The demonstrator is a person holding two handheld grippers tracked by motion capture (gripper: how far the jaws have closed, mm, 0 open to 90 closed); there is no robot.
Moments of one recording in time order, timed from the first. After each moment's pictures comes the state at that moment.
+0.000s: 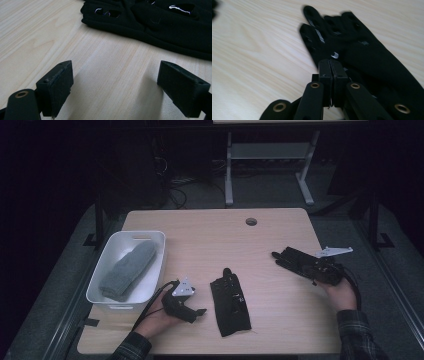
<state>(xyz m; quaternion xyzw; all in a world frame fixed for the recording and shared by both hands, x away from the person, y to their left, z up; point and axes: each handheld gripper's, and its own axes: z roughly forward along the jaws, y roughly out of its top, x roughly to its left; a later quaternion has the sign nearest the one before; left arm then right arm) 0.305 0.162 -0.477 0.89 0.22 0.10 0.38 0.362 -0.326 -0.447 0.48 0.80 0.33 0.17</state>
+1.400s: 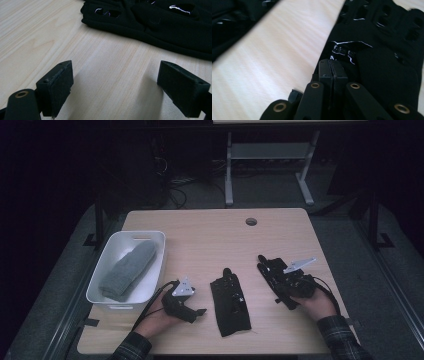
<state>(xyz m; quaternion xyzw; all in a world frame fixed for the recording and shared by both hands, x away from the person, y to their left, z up) 0.305 0.161 -0.477 0.89 0.22 0.10 0.38 0.335 -0.236 -0.457 0.38 0.87 0.30 0.08</state>
